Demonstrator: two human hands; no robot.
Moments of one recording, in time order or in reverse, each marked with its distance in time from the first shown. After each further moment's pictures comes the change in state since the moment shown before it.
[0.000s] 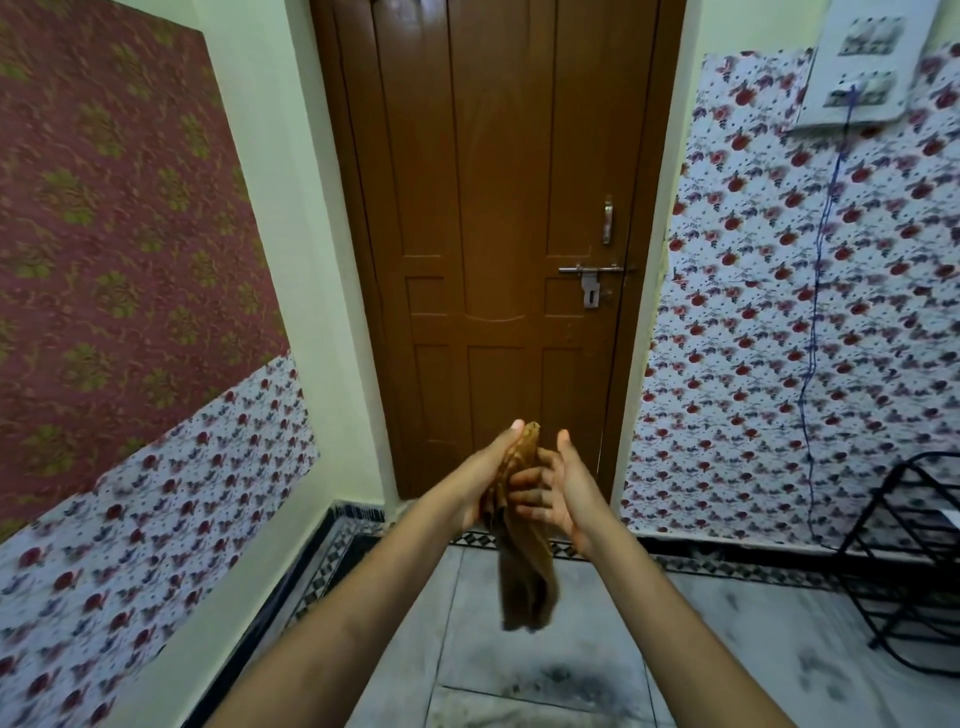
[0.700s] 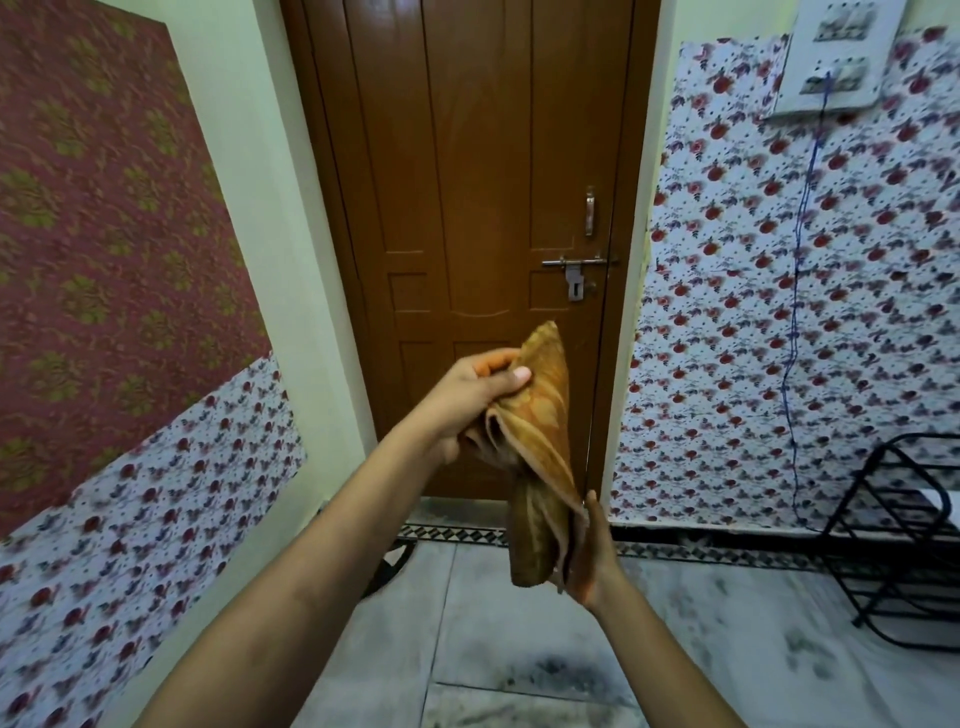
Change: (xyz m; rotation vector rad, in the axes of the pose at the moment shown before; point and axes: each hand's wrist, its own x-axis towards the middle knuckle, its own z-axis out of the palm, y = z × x) left_hand -0.024 0.080 0.010 0.150 0.013 0.403; right_hand -0.001 0.068 -0.046 0.525 0.129 0.203
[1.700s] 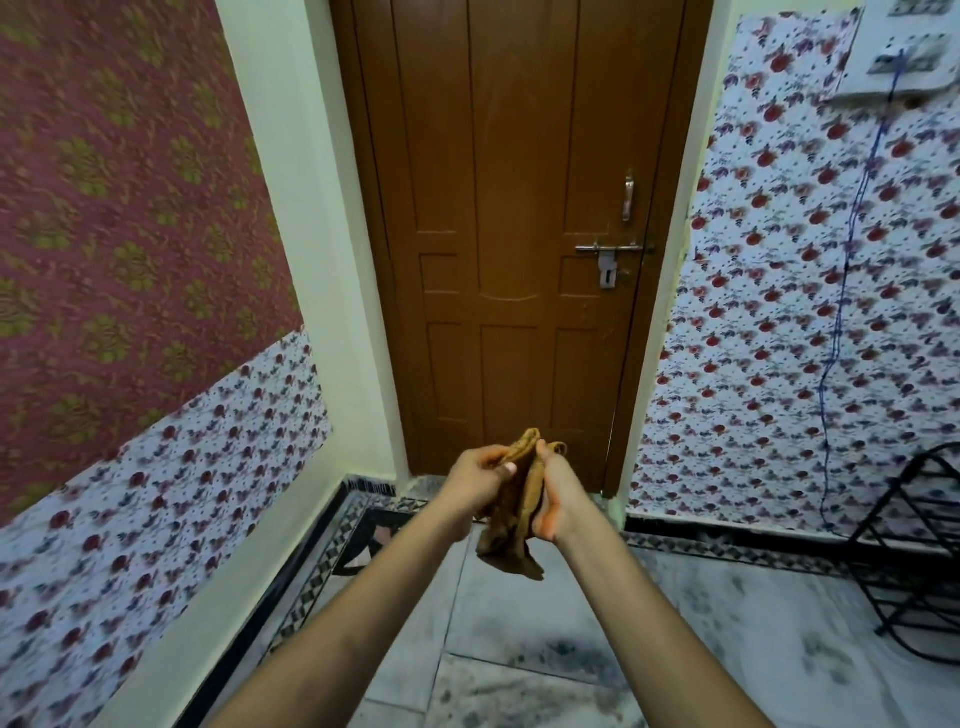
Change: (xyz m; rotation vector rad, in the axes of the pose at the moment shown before) left_hand -0.027 -0.113 -0.002 0.173 0.232 -0.268; right_hand -0.014 -0.010 0.096 -0.160 0.078 0.168
